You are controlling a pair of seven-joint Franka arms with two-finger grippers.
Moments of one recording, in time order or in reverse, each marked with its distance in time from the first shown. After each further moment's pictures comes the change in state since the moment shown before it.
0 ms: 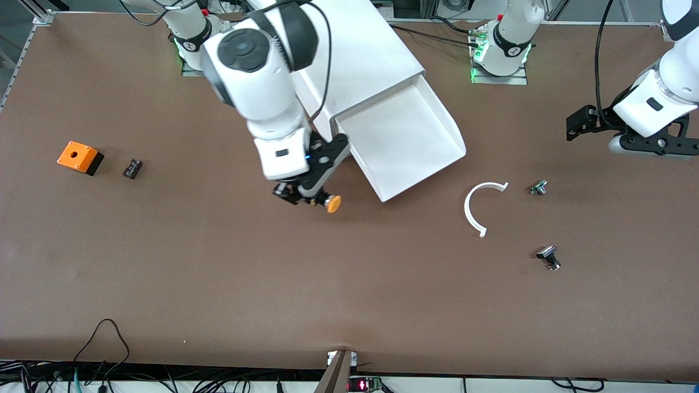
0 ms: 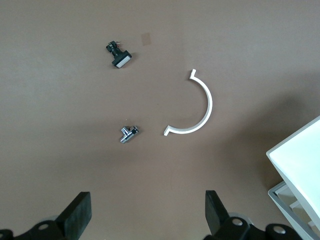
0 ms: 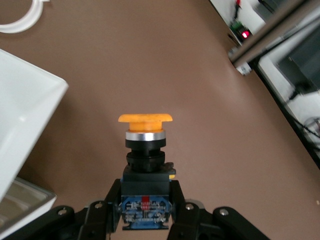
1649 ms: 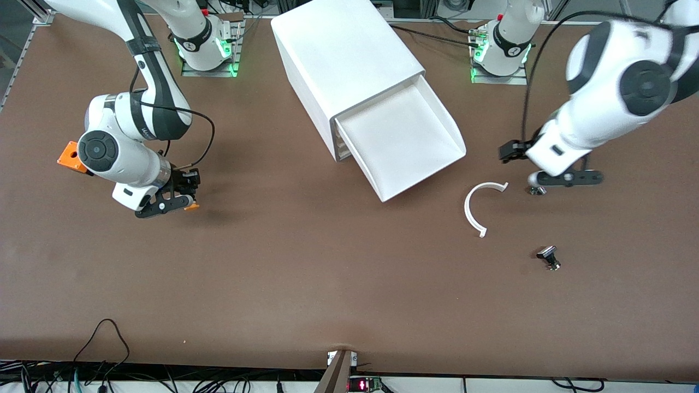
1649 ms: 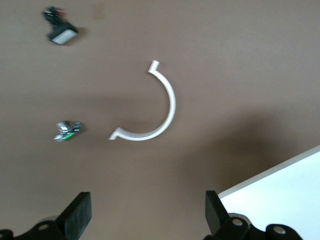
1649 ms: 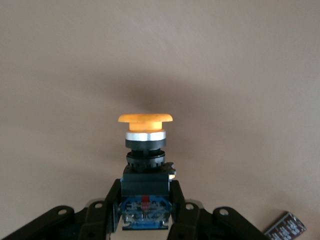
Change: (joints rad) left arm 0.081 0.130 -0.283 -0.147 -0.029 0.225 -0.361; right arm -0.440 -0.190 -0.005 -0.772 -0.035 0.164 0.242
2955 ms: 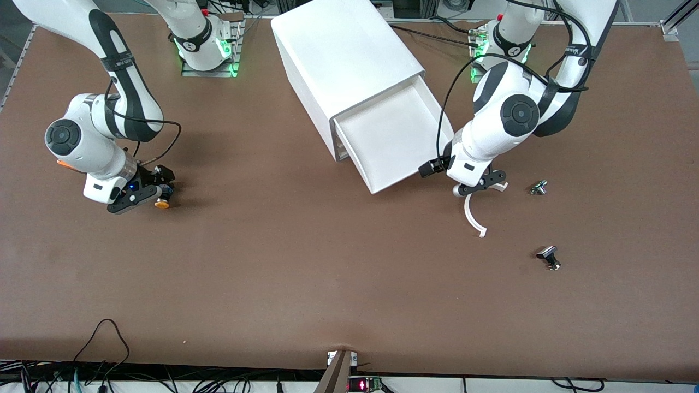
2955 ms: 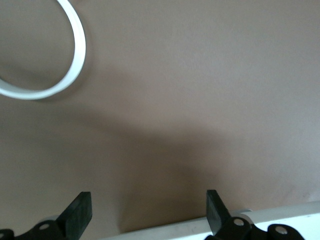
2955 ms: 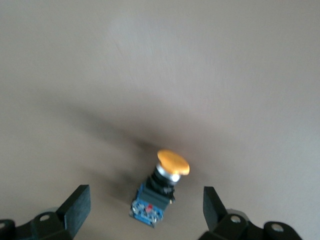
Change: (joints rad) left arm -0.077 0.110 -0.114 -0.154 -0.183 0.333 -0.434; right arm -0.221 -0.015 0.068 -0.146 -0.018 0.329 -0.376
